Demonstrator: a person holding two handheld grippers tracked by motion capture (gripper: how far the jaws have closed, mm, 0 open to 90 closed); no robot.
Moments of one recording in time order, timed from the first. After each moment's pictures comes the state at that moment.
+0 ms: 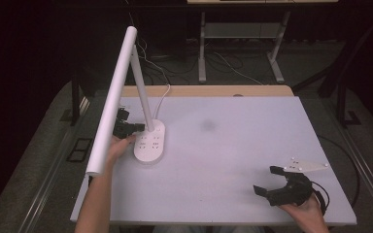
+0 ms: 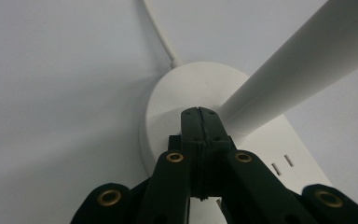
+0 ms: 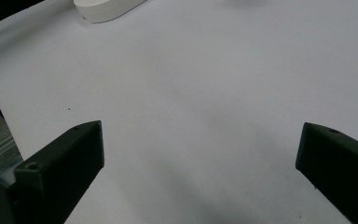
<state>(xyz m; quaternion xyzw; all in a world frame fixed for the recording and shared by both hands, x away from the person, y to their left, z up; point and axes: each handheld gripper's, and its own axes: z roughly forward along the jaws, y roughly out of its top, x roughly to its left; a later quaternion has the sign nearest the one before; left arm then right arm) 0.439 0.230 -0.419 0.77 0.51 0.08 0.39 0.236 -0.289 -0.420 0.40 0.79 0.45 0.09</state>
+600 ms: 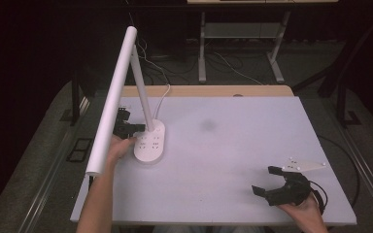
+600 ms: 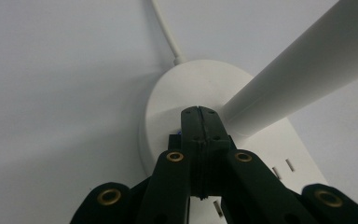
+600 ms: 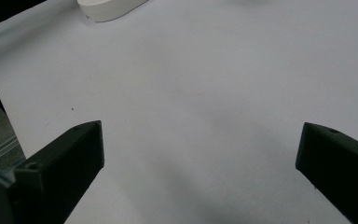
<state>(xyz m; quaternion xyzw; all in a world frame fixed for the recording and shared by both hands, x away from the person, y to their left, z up) 0.438 0.225 -0.421 0.75 0.53 0.08 0.38 0.238 -0.287 -0.422 0.40 0.79 0.45 0.08</state>
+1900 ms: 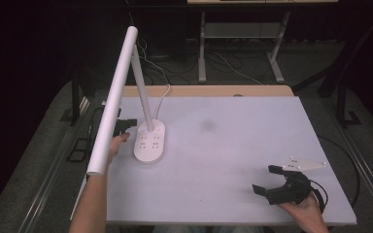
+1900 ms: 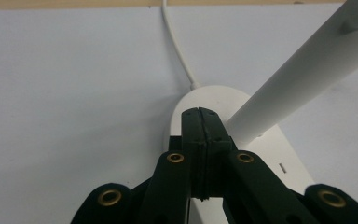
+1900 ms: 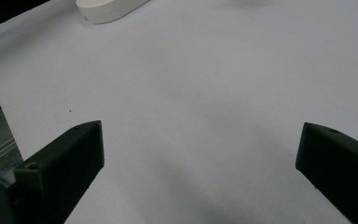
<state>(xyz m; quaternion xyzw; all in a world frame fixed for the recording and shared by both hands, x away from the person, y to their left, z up) 0.422 0.243 -0.390 0.74 0.53 0.13 0.40 0.240 -0.288 -0.421 0.40 0.79 0.45 0.09</state>
